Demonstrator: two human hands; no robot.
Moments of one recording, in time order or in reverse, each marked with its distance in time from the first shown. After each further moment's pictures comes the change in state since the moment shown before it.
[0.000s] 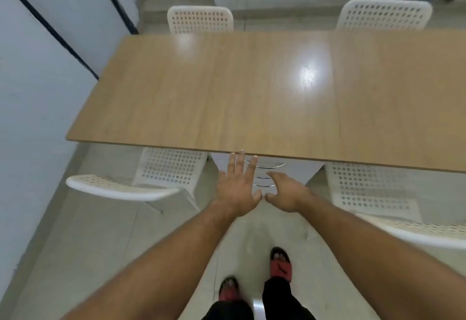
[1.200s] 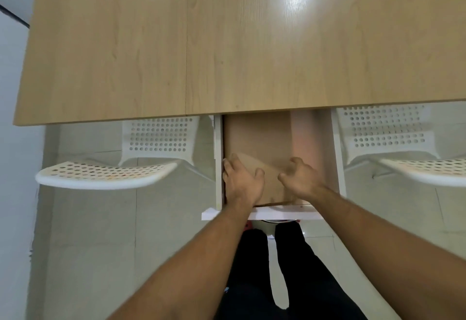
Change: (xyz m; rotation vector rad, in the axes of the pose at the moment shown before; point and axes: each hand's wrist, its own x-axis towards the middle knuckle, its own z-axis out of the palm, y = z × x) left_hand 0.007 -0.026 0.097 -0.615 -0.146 -0.516; right_hand 0.011 -0.001 0.083 0.454 0.012 0.534
